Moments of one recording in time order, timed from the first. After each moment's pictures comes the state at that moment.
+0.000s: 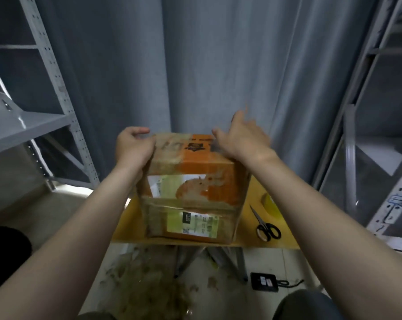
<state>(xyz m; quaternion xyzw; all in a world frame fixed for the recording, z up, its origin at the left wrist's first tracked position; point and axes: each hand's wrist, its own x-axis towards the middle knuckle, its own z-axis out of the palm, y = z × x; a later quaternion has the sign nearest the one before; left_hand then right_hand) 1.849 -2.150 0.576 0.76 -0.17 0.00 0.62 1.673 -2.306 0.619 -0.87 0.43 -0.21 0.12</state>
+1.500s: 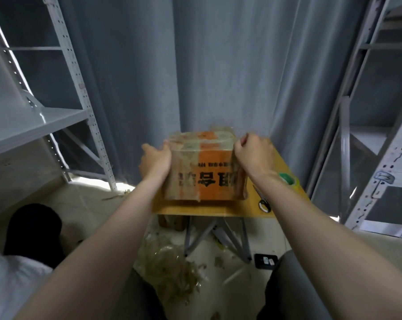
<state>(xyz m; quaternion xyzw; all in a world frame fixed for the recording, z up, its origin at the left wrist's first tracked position) 1.802 -2.104 0.529 0.85 -0.13 -0.04 0.51 1.633 -2.278 0.536 -0.83 0.41 -0.36 0.11</state>
